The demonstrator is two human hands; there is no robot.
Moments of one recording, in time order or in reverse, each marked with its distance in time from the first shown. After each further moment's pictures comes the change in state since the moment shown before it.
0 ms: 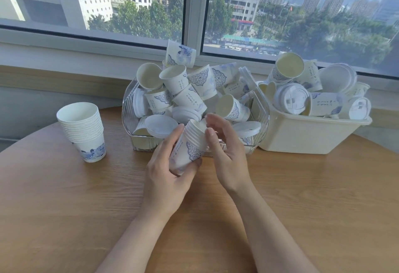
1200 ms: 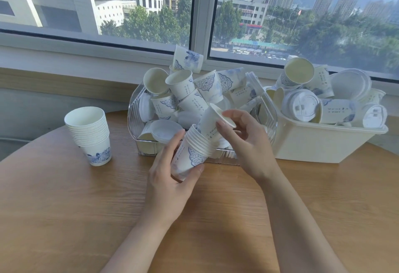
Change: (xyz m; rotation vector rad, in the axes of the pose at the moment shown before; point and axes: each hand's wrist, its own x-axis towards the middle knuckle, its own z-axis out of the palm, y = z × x) left_hand 0.001 -0.003 -0.003 0.009 -0.005 -0.053; right_hand 0.033 -0.029 -0.038 -0.020 -0.117 0.141
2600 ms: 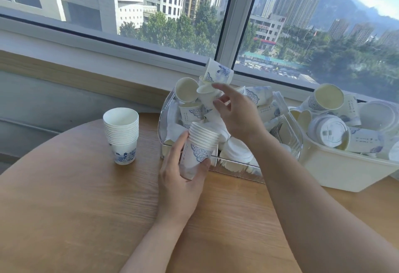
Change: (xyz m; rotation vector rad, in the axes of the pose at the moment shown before) left_hand 0.013 -0.006 -0.015 -0.113 0.200 -0.114; right_hand 0.109 -0.033 0.063 -0.643 -0.091 -0.262
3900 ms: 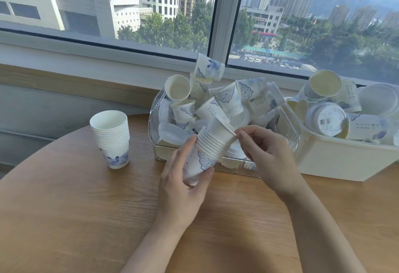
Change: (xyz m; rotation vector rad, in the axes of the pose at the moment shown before) left_hand -0.008 0.002 0.006 0.140 -0.126 0.164; right_hand -0.114 0.035 -0.022 0.683 0.043 0.154
